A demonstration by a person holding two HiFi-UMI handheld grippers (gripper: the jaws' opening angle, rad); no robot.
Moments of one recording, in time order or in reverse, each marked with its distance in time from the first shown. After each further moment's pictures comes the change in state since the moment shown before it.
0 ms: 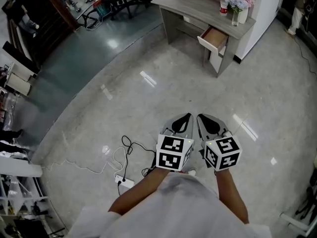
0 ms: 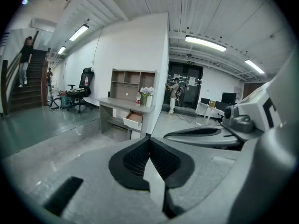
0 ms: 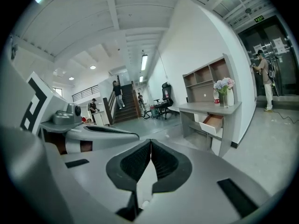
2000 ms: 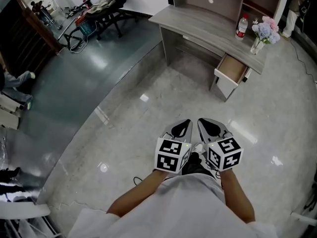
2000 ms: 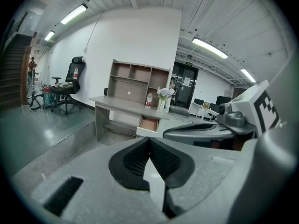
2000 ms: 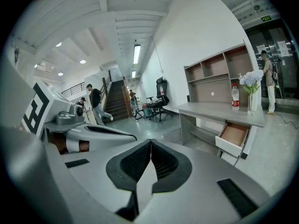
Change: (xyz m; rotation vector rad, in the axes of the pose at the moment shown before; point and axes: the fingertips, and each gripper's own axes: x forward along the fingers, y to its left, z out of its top) left arm 0.181 0.306 0.112 0.000 0.050 -0.177; right arm 0.349 -0.051 0.120 0.007 0.045 -0.088
